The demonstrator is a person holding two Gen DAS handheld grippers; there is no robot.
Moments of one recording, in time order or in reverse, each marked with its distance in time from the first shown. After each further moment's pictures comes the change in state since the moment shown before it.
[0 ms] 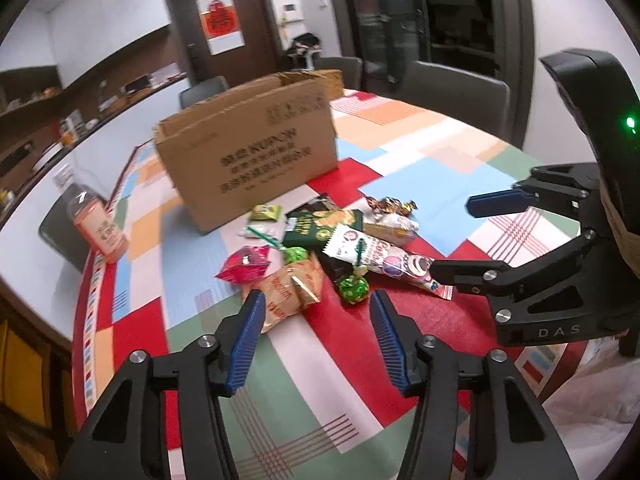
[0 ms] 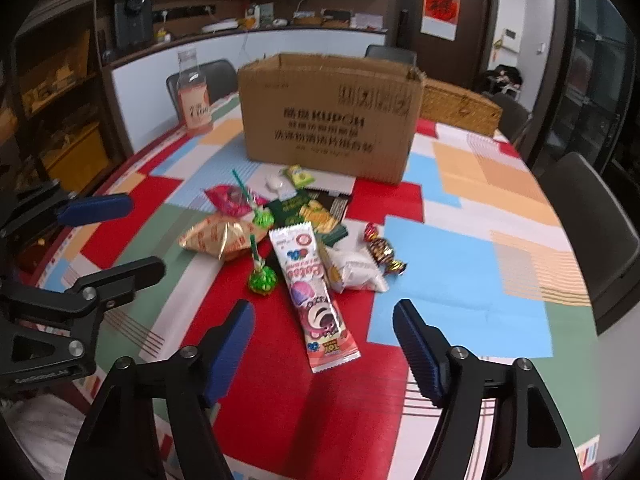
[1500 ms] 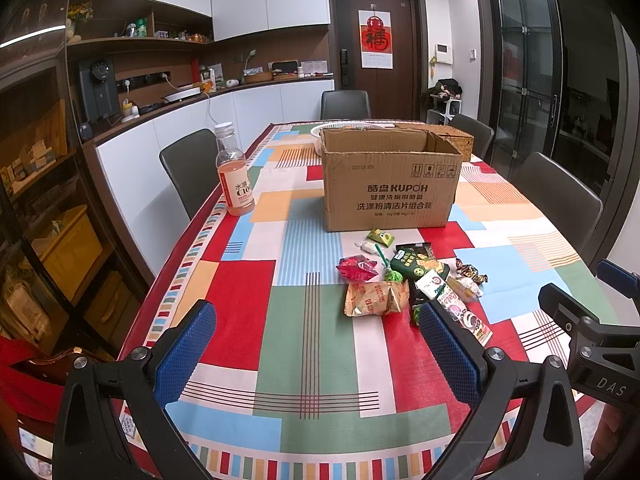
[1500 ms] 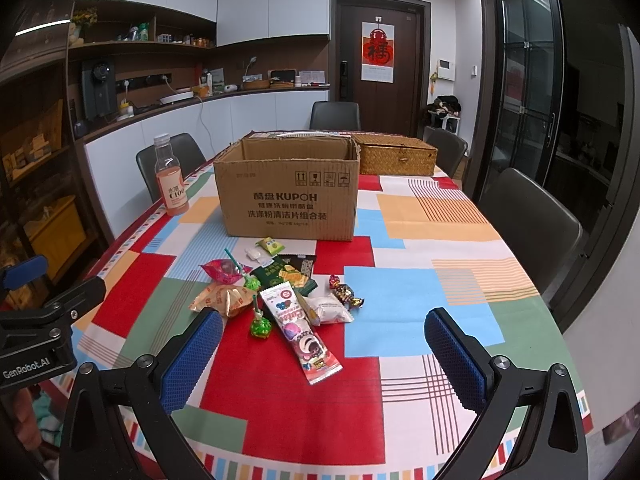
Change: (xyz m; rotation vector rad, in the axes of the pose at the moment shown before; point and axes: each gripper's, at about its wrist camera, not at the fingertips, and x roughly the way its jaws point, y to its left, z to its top) left arm -0.103 0.029 -0.013 -0.463 -0.082 0.336; right arm -0.096 0.005 -0.005 0.164 -0.251 -0.147
